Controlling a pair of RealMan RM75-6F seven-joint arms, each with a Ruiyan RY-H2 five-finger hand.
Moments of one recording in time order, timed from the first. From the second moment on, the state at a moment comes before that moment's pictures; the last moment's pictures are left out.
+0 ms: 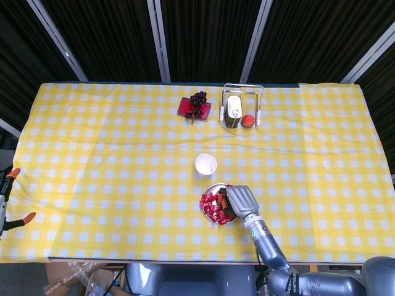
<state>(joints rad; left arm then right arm) -0.08 -1.09 -0.07 -1.65 1.38 1.44 0.01 0.61 -1.69 0.16 -1.61 -0.96 1.04 -0.43</state>
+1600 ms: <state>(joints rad) -0.08 -1.07 -0.07 -1.67 1.35 1.40 -0.03 0.79 -1.60 0.37 -1.74 -0.81 1.08 -0.53</state>
